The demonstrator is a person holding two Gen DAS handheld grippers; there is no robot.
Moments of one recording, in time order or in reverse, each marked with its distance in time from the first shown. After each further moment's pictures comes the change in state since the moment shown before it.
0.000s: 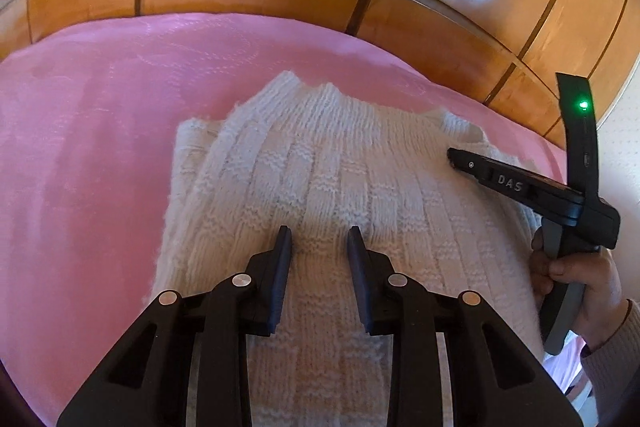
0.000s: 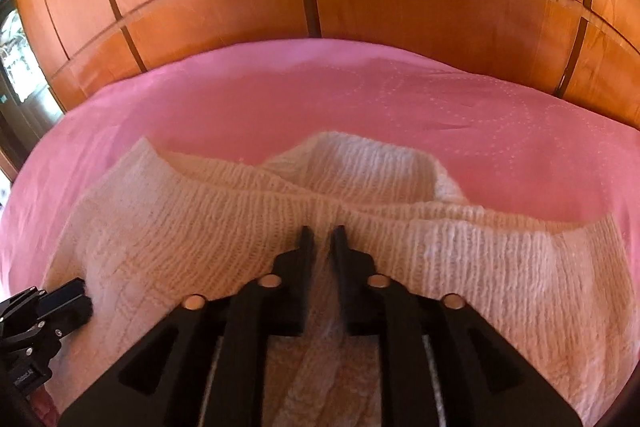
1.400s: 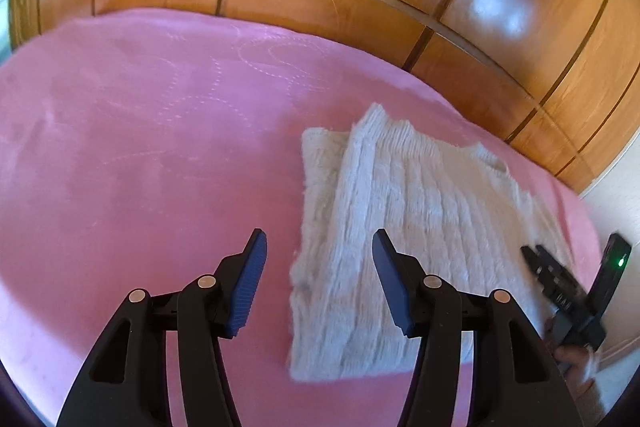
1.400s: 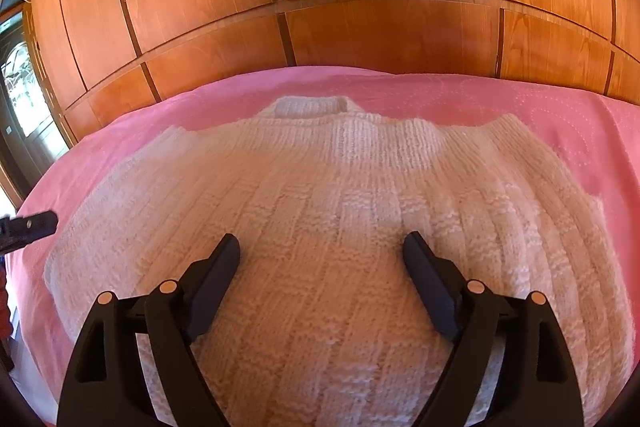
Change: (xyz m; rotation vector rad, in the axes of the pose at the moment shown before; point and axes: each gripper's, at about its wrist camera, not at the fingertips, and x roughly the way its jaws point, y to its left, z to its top) left arm -0.061 0.074 -0.005 -0.139 -0.033 0.016; right arm -0.075 -0.020 -0.092 0.055 -0.180 -0.022
